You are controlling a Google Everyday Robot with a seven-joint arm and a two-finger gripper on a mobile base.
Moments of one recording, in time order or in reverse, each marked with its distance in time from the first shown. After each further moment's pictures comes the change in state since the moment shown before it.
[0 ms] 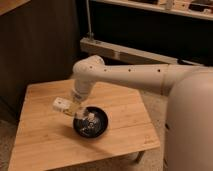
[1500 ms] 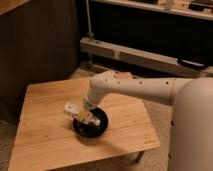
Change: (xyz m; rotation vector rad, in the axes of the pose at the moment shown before) arm 0.029 -0.027 0.049 -0.016 -0.090 0.018
